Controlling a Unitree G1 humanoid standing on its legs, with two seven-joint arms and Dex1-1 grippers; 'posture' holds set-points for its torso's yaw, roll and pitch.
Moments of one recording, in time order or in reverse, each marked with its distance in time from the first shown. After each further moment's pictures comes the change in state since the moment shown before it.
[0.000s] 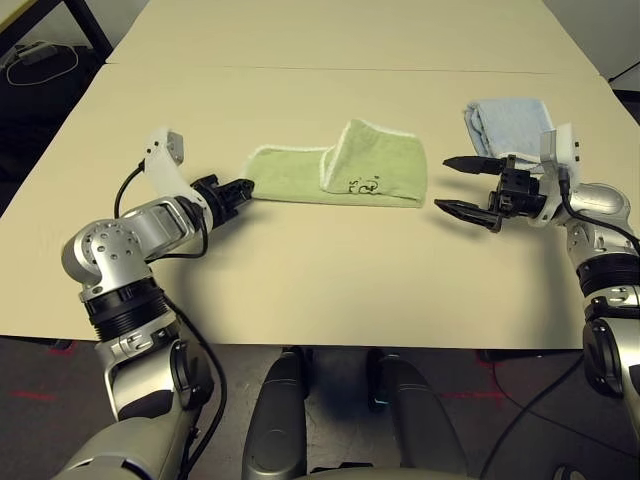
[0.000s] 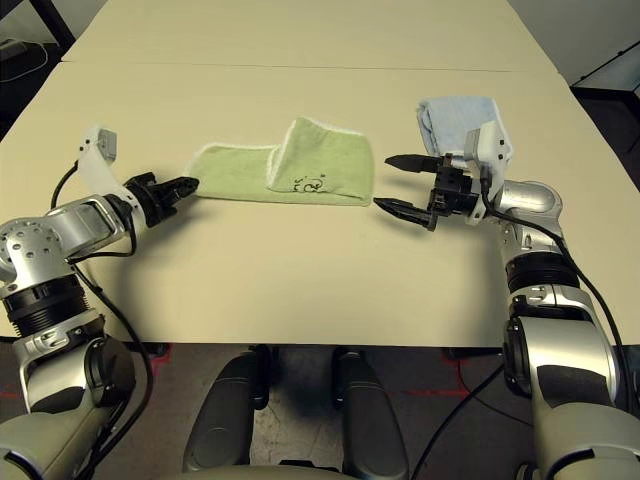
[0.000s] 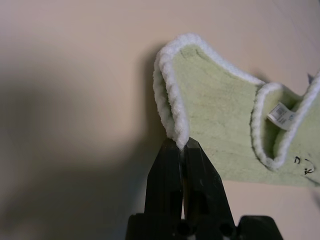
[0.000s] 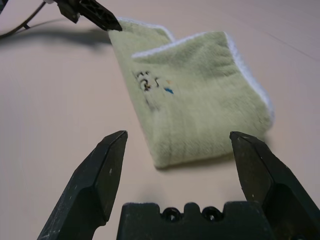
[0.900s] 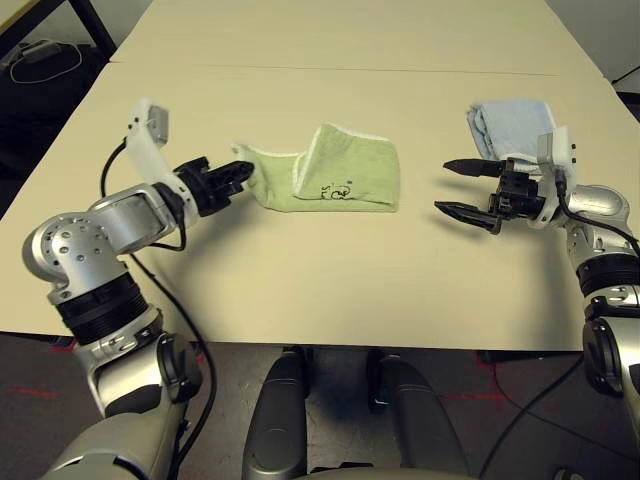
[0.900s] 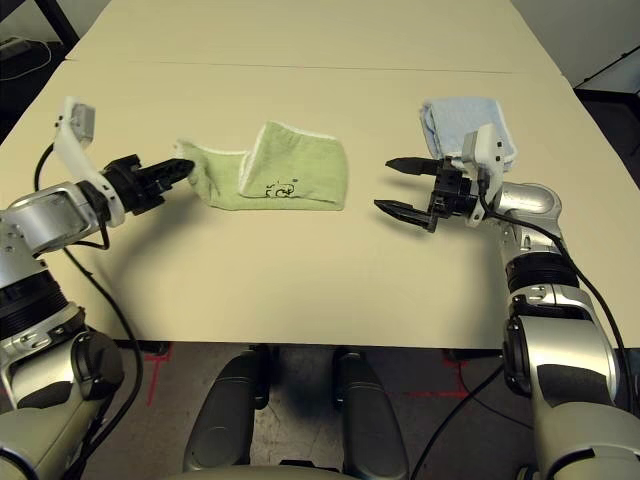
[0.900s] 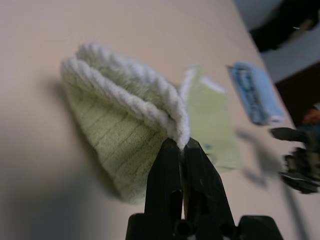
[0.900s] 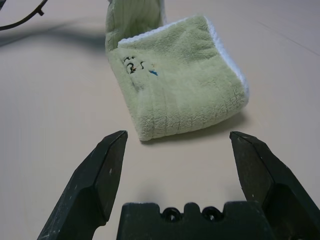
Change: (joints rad) left arm -0.125 -0.056 -0.016 -0.158 -0.134 0.126 -0.072; right arm -0.010 0.007 0.003 0.022 -0.015 -0.008 -0.003
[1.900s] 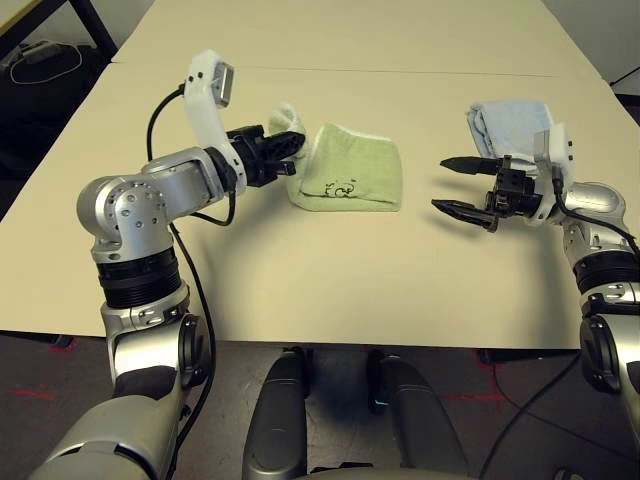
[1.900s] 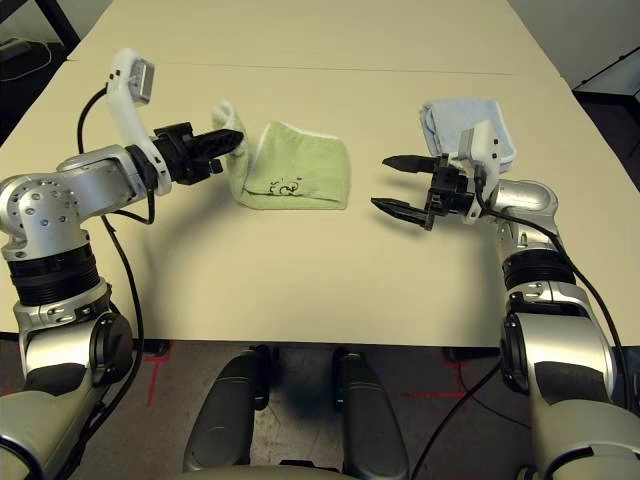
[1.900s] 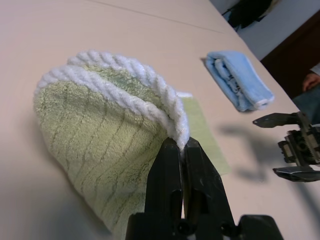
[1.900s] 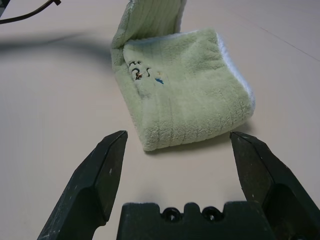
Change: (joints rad) left arm -0.064 0.031 -0.308 0.067 0.109 -0.242 -0.115; right arm -0.009 0.008 0.002 0.003 -0.001 0.000 -0.002
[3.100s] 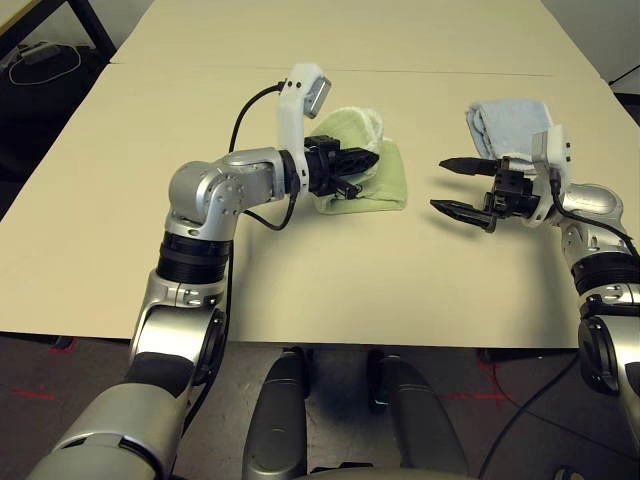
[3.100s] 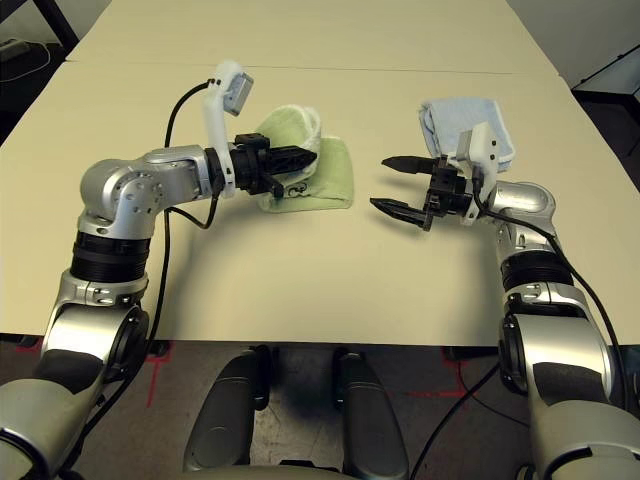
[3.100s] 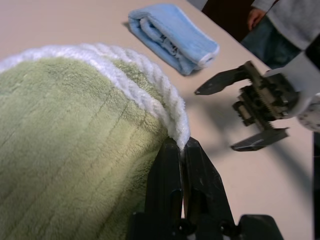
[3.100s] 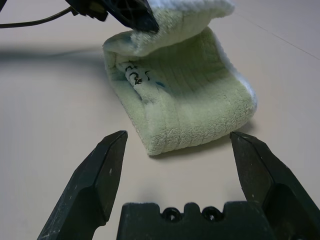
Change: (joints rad) left arm -0.105 -0.053 -0.359 0.255 0.206 -0.273 -0.307; right arm 0.008 0.008 0.000 -0.004 0.000 0.001 -0.012
